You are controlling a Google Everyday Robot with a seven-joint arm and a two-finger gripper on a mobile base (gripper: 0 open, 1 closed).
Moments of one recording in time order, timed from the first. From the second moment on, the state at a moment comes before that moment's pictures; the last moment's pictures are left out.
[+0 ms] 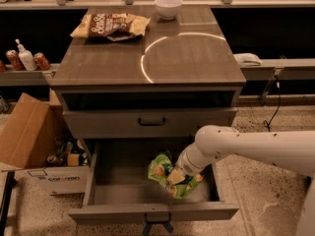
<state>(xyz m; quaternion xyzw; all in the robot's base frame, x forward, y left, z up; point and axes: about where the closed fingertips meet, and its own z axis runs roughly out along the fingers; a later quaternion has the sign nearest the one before) 0.507 -0.074 0.507 -0.47 0.85 0.16 0.15</state>
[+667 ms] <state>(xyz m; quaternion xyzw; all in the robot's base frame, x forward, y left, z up) 0.523 -0.083 0.463 -0.42 0.88 0.12 0.18</state>
